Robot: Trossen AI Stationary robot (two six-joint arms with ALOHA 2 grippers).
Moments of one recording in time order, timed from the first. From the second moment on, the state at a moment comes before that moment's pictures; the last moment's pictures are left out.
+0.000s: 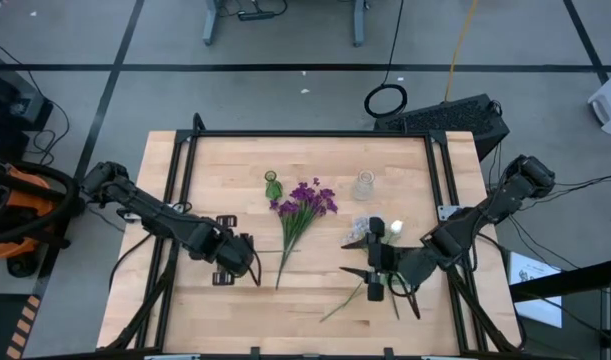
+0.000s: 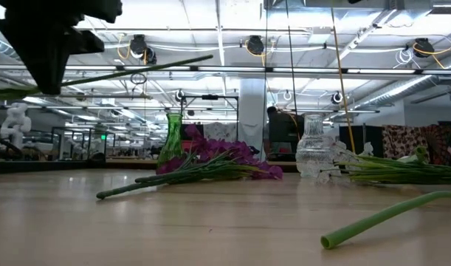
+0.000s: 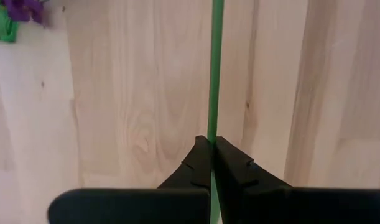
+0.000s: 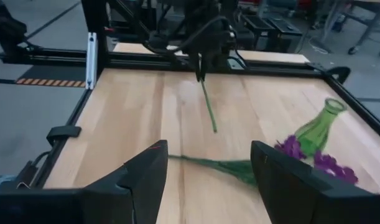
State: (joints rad) left arm -0.45 1.46 1.11 -1.12 -0.12 -0.46; right arm 0.60 1.31 0.94 -0.07 0.63 0.23
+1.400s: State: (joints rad) left arm -0.16 1.54 1.11 -0.95 -0.08 -0.19; right arm 0.16 1.52 0.94 0.15 0.11 -0.11
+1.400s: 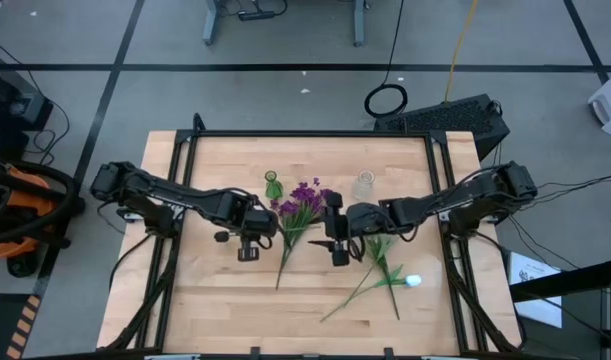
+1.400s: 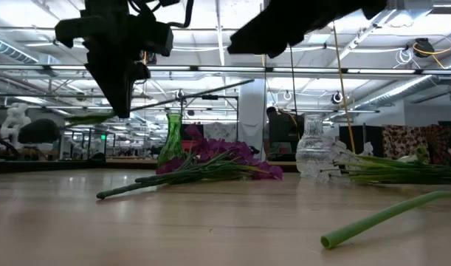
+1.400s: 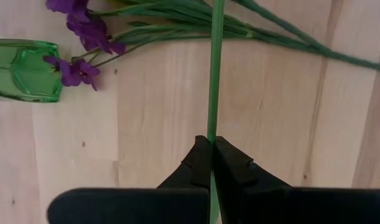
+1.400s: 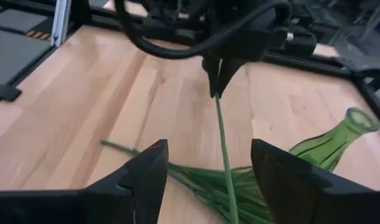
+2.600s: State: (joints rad) left arm -0.16 1.54 1.11 -0.93 -0.08 -0.18; right arm 0.09 1.66 0.94 0.22 0.00 -0.07
